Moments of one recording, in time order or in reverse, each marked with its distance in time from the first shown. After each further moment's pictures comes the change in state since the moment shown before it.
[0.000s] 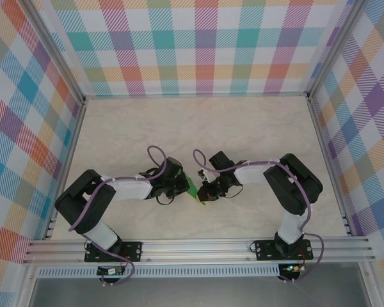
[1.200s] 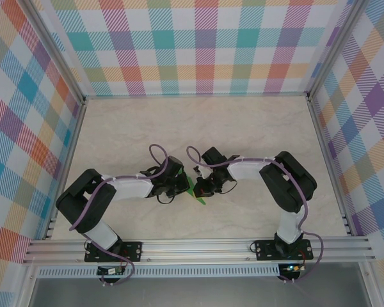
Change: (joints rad) left arm 0.000 0.003 0.026 -0.034 0.005 0.049; right arm 0.033 0.058 0.149 -0.102 0.108 0.049
